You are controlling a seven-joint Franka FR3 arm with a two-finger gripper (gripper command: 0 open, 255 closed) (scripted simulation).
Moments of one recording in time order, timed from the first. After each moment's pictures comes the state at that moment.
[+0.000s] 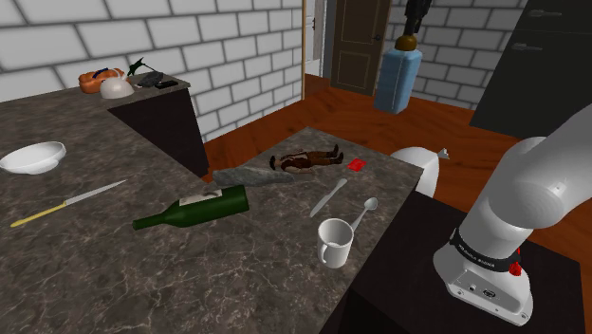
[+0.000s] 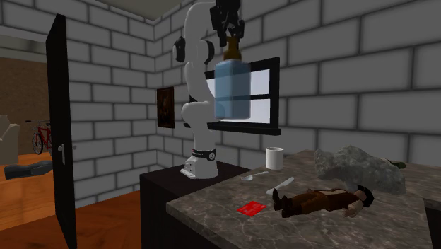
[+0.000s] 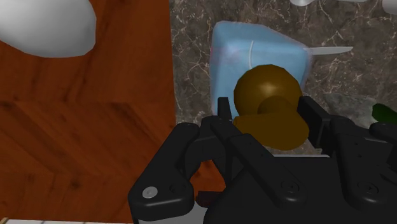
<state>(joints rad) -0.06 -0.40 -0.34 -1.75 -0.10 1.41 -0.46</state>
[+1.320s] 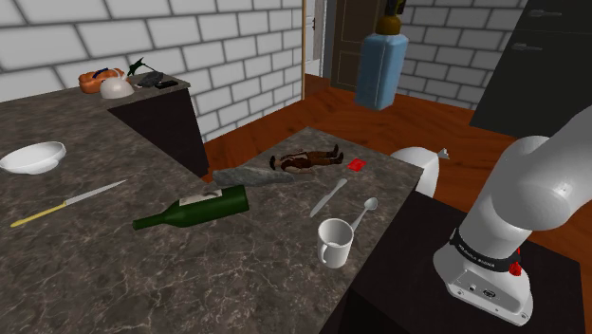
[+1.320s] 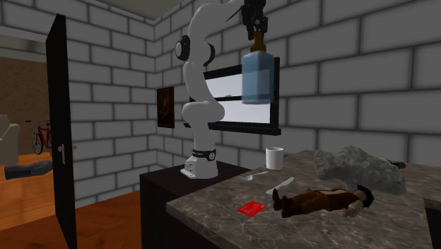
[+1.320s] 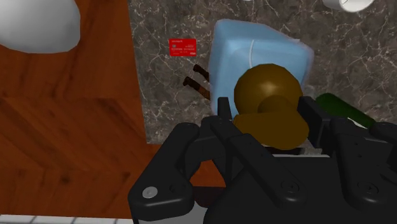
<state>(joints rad) 0.01 -0.42 -0.15 -1.65 -0.04 1.27 -0.20</state>
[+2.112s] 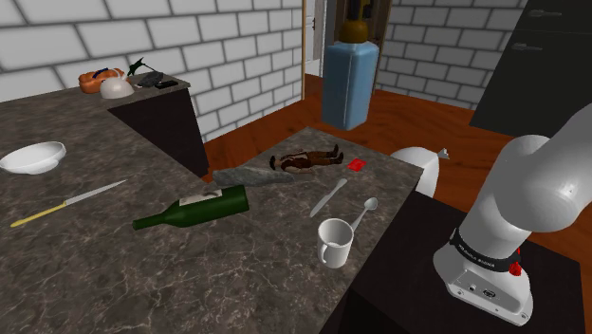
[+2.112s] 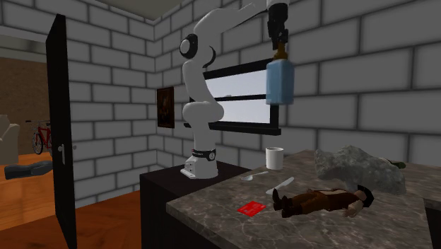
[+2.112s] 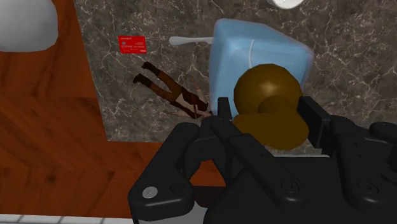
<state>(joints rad) 0.09 -0.41 0.09 -1.64 0.04 1.28 0.12</state>
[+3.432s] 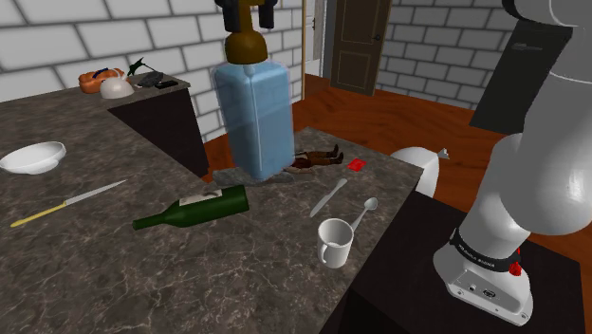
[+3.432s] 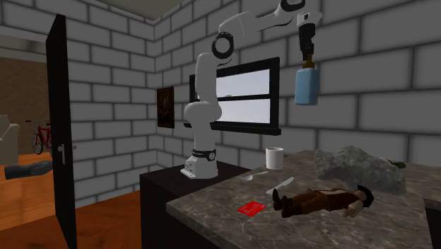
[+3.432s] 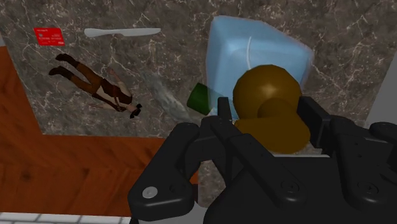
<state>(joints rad) 0.28 0.05 0.49 -1.15 -0.04 1.23 0.68</state>
